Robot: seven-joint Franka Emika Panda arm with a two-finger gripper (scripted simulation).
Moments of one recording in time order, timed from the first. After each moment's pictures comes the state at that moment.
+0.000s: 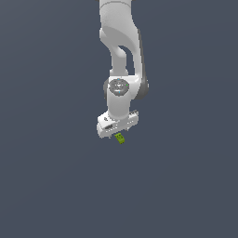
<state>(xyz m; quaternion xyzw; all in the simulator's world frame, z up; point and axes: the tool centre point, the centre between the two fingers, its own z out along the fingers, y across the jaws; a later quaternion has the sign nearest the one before) -0.027 -0.003 0.079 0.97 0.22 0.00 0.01</state>
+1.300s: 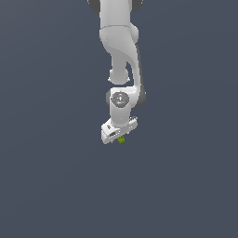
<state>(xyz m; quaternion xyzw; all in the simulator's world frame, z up) -0.037 0.005 0.016 0.96 0.27 0.00 0.00</state>
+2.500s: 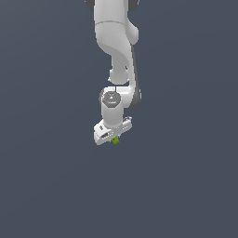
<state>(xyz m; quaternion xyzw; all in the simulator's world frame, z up) -0.023 -0.027 0.030 0.96 0.27 0.00 0.00</state>
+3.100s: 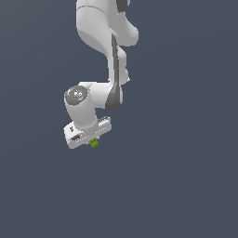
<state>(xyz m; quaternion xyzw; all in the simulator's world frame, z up) 0.022 -0.127 0.087 0.96 0.27 0.00 0.00</state>
